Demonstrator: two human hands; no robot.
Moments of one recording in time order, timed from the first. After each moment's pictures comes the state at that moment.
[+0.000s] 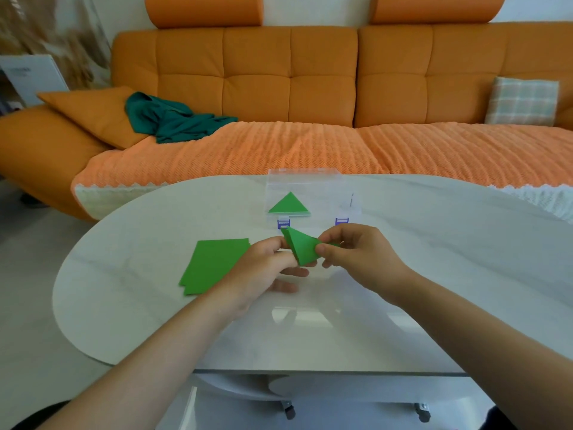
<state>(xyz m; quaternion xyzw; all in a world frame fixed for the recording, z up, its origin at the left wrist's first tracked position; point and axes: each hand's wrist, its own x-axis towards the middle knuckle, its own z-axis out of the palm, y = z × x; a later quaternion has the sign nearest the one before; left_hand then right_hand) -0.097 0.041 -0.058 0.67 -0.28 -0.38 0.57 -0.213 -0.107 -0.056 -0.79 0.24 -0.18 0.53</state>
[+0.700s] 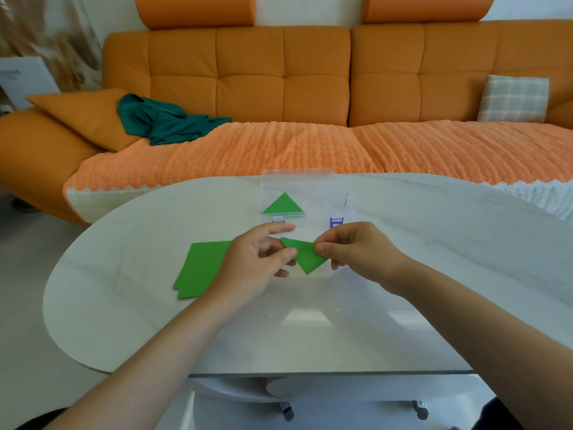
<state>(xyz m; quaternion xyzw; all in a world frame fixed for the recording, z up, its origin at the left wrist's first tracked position) -0.087 0.040 -0.070 0.68 -0.35 -0.21 0.60 -0.215 -0.120 -0.048 -0.80 0.24 -0.12 0.53</state>
